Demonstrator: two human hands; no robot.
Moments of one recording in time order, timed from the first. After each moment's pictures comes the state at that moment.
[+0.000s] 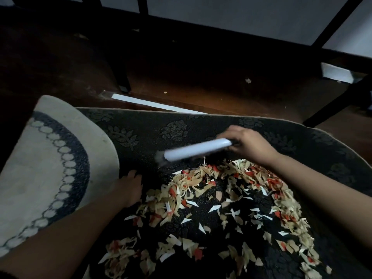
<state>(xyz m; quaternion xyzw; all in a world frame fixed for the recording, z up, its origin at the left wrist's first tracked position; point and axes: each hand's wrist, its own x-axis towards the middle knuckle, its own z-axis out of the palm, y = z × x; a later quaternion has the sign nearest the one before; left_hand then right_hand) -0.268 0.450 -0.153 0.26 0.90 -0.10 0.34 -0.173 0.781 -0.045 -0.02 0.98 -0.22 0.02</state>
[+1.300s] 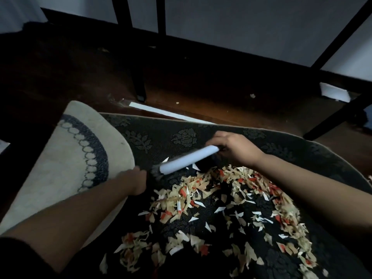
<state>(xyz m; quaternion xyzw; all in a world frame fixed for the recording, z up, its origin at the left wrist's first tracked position) -0.274 0.440 -0.078 0.26 0.88 -0.16 0.37 -0.191 0.722 -0.007 -0.08 0.98 -0.17 0.07</state>
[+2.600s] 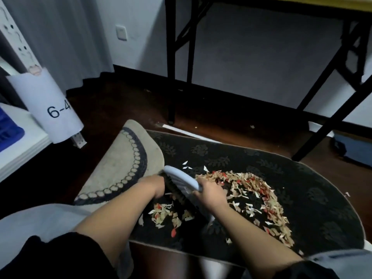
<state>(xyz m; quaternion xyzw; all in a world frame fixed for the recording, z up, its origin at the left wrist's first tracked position) -0.108 0.360 0.074 0.20 0.93 -0.08 0.30 -0.019 0.524 0.057 0.14 0.97 -0.19 0.09</state>
